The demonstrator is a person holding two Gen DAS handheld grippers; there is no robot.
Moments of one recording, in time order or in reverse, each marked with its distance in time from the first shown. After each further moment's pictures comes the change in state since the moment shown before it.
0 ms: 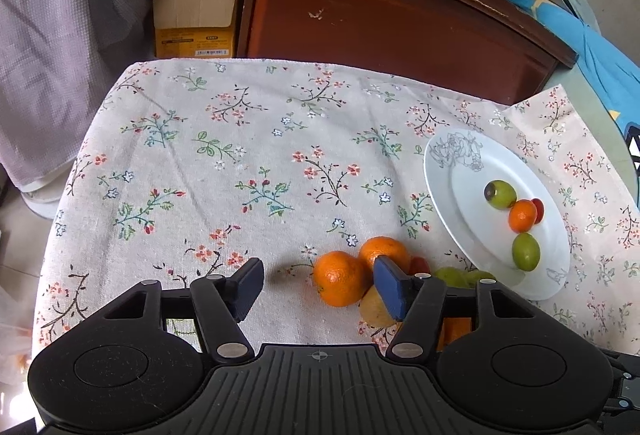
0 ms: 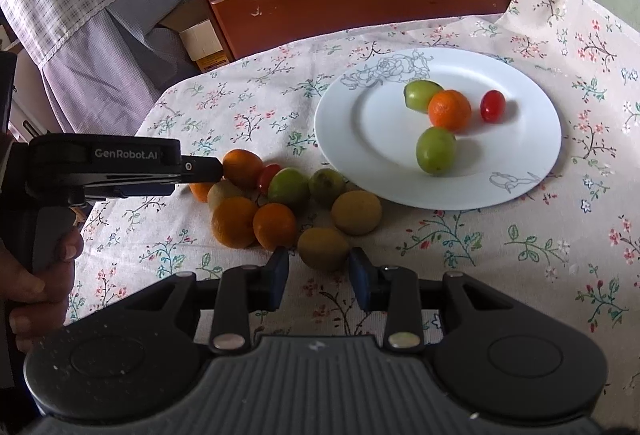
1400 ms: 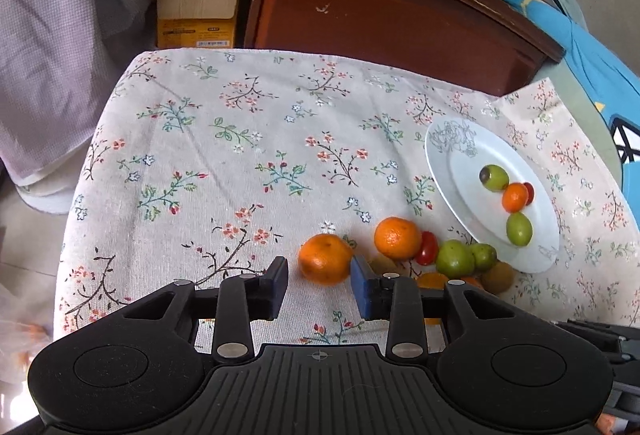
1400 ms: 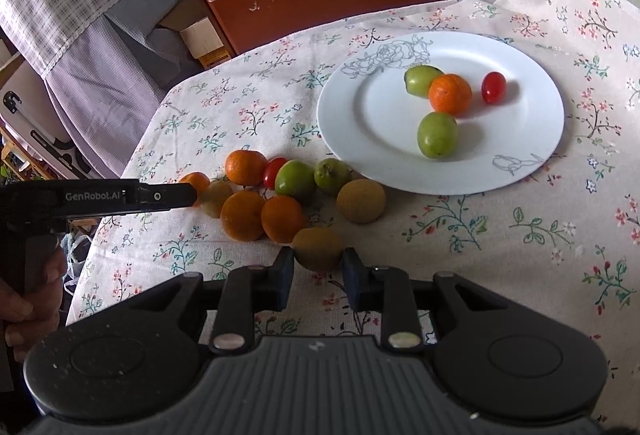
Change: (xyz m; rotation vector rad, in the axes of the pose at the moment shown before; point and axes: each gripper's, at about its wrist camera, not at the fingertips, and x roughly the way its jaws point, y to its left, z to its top) left arm -0.014 0.023 -0.009 0.001 0.020 -0.051; right arm -0.003 -0.003 0.002 0.046 0.041 0.041
